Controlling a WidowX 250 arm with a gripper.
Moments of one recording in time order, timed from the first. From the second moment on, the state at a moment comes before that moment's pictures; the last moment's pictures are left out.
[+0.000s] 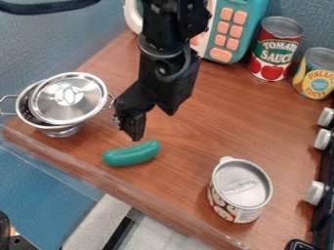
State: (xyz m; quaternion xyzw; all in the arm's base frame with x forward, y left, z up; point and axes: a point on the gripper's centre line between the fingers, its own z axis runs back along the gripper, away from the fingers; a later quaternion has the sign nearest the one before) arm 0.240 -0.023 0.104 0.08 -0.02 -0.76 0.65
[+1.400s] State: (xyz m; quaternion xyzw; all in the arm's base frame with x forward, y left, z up) arm 0.230 0.098 0.110 0.06 -0.08 -0.17 0.98
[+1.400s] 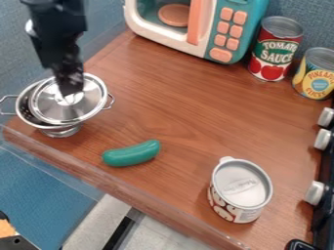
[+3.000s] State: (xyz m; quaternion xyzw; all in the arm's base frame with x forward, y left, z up) arm 0.233 0.089 0.110 0.06 -0.06 -0.23 0.97
